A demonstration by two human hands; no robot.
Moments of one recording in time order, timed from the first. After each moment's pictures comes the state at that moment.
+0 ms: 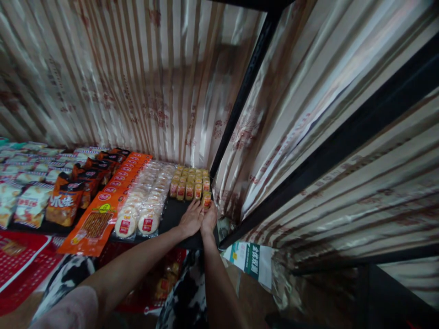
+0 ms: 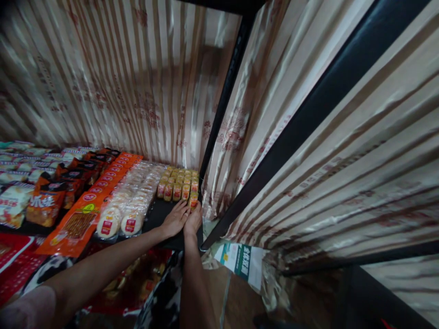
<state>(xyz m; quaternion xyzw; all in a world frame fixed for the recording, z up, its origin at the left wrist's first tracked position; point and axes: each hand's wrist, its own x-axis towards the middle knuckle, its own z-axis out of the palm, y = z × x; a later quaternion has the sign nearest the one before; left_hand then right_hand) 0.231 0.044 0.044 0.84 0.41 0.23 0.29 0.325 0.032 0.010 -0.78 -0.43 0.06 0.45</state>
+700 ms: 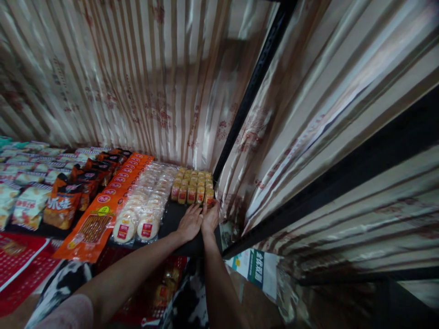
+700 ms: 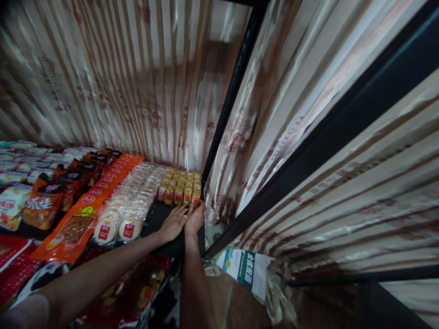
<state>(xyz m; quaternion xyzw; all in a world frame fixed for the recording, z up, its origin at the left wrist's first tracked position) 0.228 0.059 0.022 0.83 0.41 0.26 0.29 0.329 0.062 0.008 -0.79 -0.40 0.01 0.46</state>
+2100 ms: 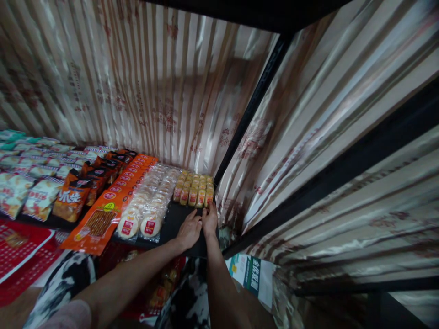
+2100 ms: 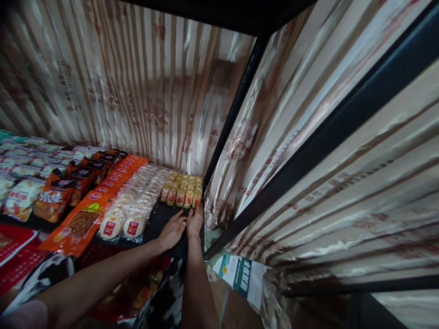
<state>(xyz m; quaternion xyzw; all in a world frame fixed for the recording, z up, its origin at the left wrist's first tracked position) 0.216 0.026 0.046 0.80 0.47 0.22 0.30 0.343 0.069 -0.021 -0.73 -0.49 0.04 0.47</state>
